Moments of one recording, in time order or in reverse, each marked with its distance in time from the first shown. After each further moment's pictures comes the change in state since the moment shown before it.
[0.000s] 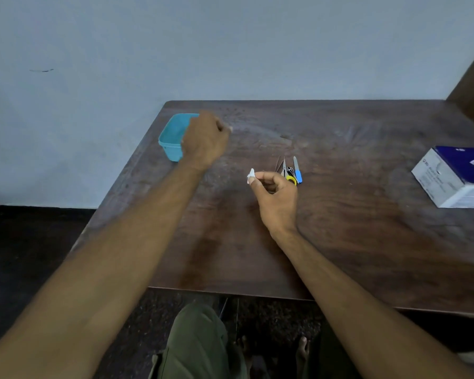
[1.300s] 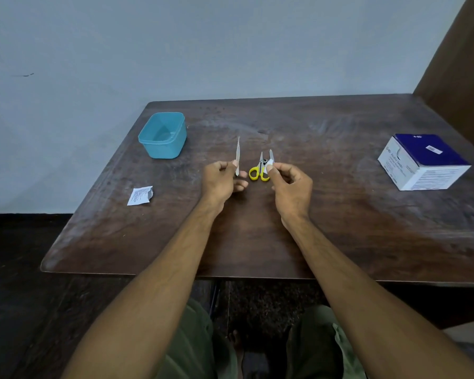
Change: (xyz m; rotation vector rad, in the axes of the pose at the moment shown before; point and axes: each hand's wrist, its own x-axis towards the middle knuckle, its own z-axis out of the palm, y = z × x) left_hand -0.092 0.014 0.074 -0.875 -0.235 -0.357; right_hand 0.012 0.003 -0.067 0.108 0.143 0.020
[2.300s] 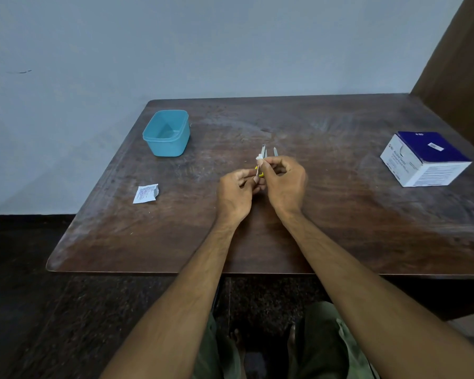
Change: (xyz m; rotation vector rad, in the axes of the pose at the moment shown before) left_hand -0.030 -0.023 0.005 -0.053 -0.112 0.170; right_hand -0.006 -0.010 0.022 -0.266 0.002 -0.159
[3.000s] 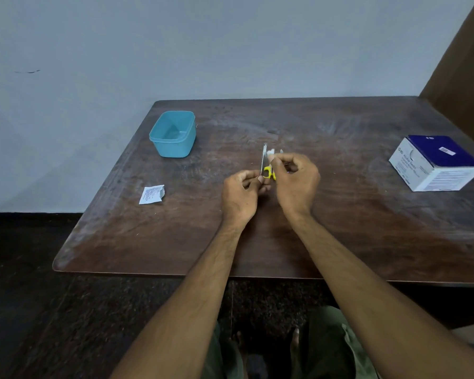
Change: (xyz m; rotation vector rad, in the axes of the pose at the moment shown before) left_hand 0.000 0.001 -0.003 -0.047 0.039 -0.008; right_hand 0.002 -0.012 0.001 -0.013 0.092 -0.055
